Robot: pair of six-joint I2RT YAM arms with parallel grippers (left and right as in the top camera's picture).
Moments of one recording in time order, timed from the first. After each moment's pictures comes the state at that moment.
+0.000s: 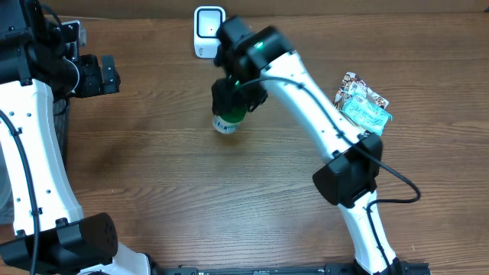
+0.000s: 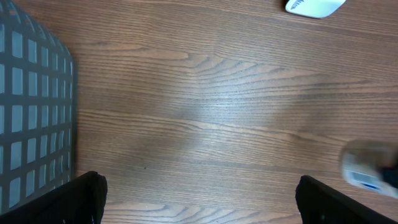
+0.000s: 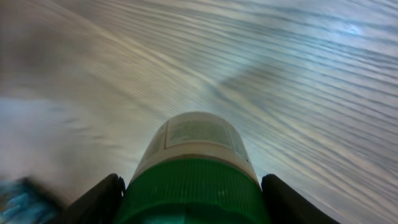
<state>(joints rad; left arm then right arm) 0.26 1.75 2.05 -1.44 0.15 0.06 0.59 2.34 2.47 -1.48 -0.30 0.22</state>
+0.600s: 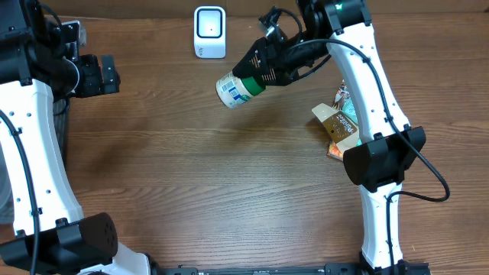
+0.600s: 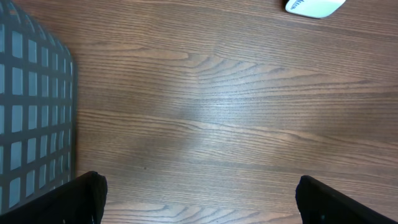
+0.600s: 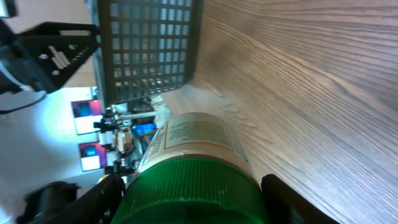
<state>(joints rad) 0.26 1.75 2.05 -1.44 0.15 0.06 0.30 2.34 2.57 -1.64 -1.07 0.06</state>
